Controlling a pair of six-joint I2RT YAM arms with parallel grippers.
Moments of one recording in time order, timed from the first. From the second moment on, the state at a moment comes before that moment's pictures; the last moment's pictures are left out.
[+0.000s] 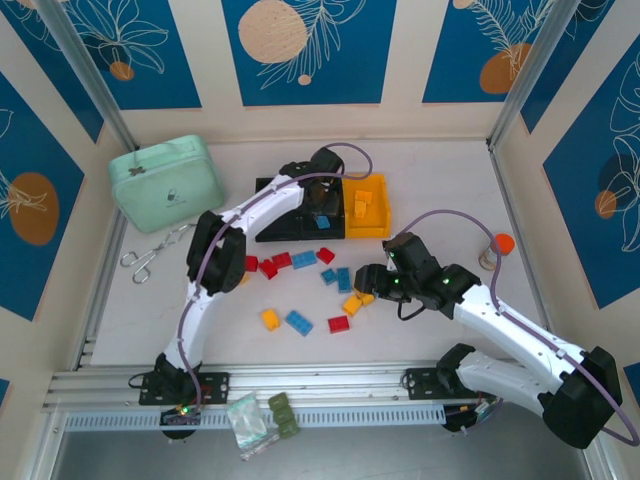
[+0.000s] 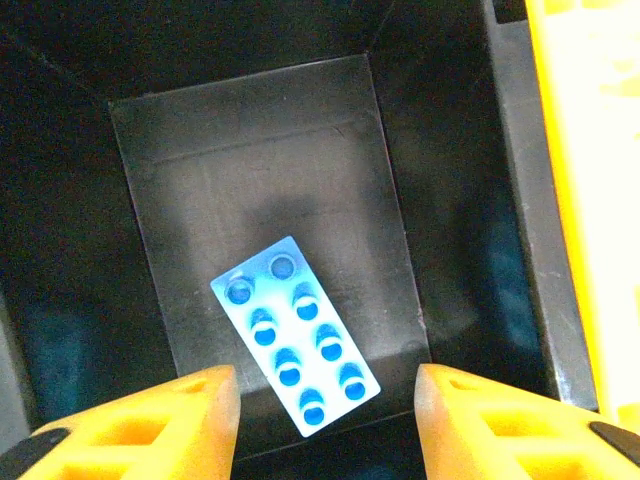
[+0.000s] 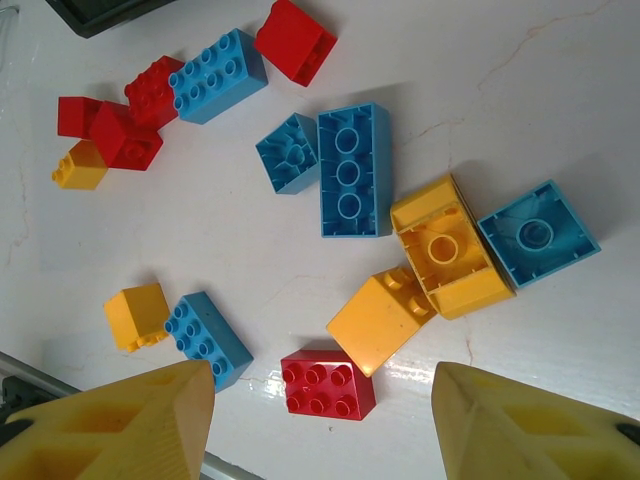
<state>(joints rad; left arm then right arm) -0.66 2.29 2.06 -0.89 -0.08 -0.46 0.66 0.97 0.71 -0.65 -0.14 0.80</state>
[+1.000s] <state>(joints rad) -0.58 1.58 1.14 -0.73 0.05 -0.19 0.69 1.06 0.77 -0.64 -0.21 0.70</state>
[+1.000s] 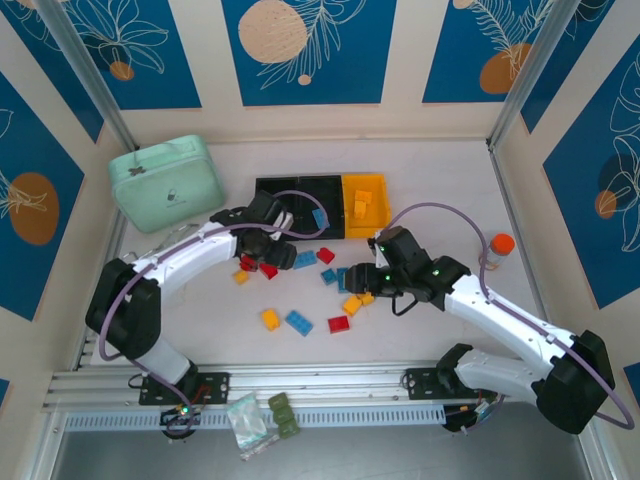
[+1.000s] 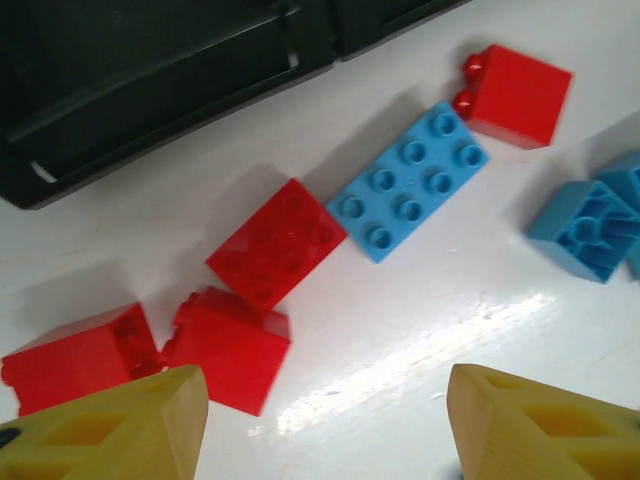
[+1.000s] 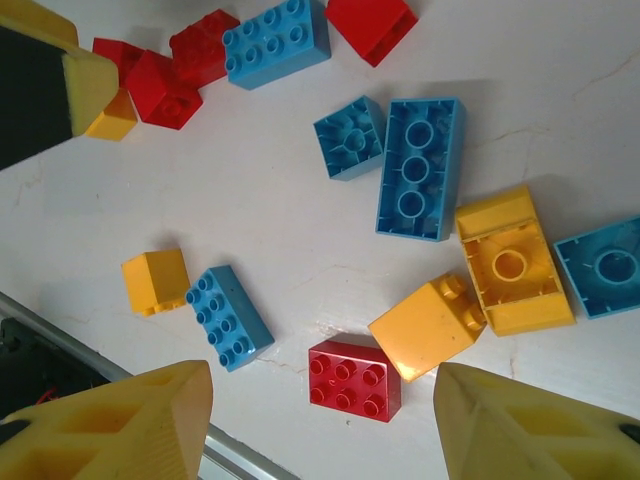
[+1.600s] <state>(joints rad) -0.55 1.71 1.12 -0.70 0.02 -0.11 0.72 1.07 0.77 -0.63 -0.20 0.70</state>
